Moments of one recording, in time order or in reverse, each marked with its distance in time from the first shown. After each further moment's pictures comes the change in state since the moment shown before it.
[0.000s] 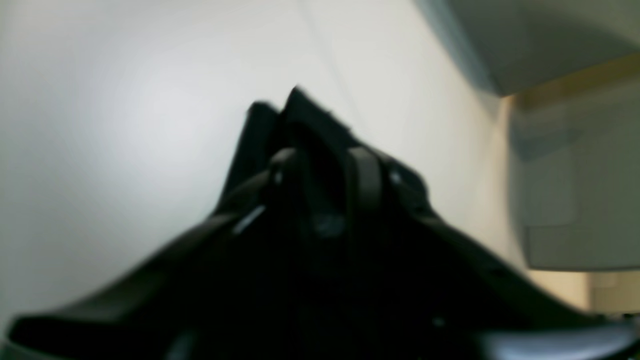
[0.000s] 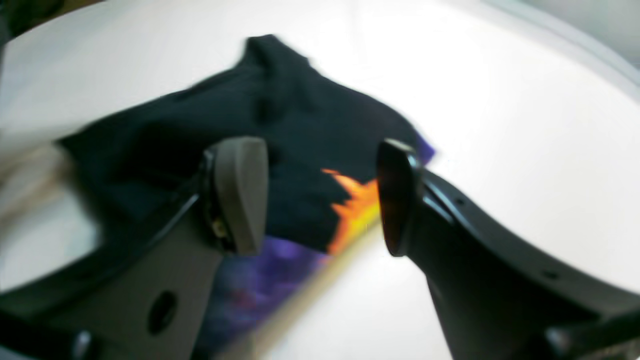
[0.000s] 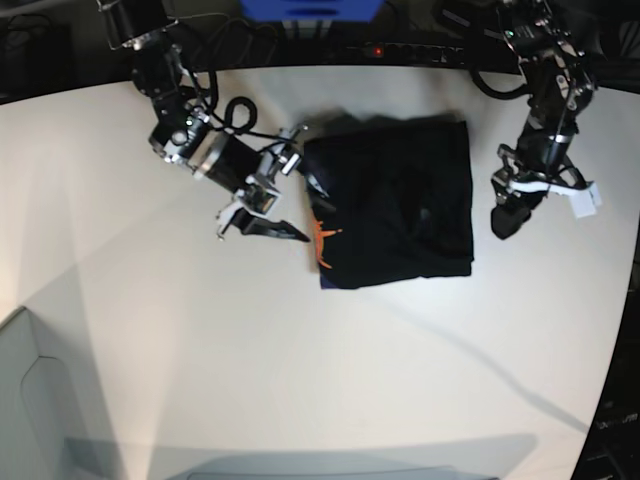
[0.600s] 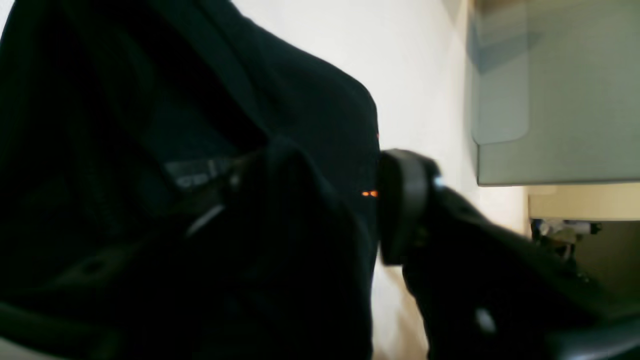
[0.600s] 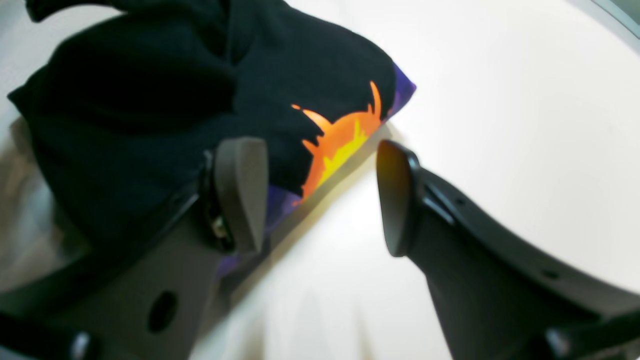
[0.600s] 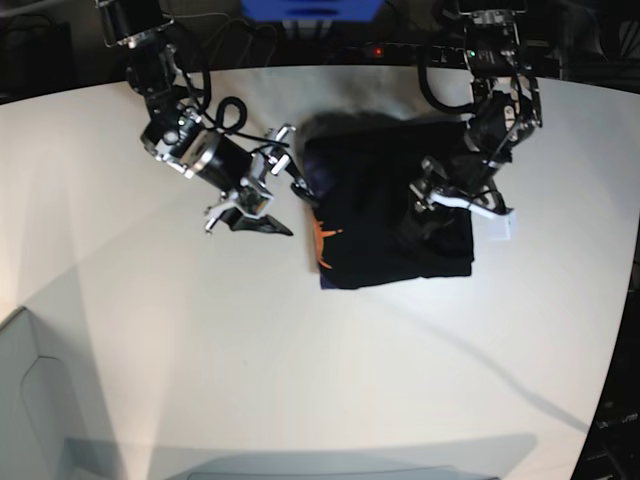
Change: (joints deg) left arm -4.3 0.1 17.2 -8.9 0.0 0.4 -0.1; right arm -0.8 0.2 1.8 -0.1 0.0 0.0 -6.4
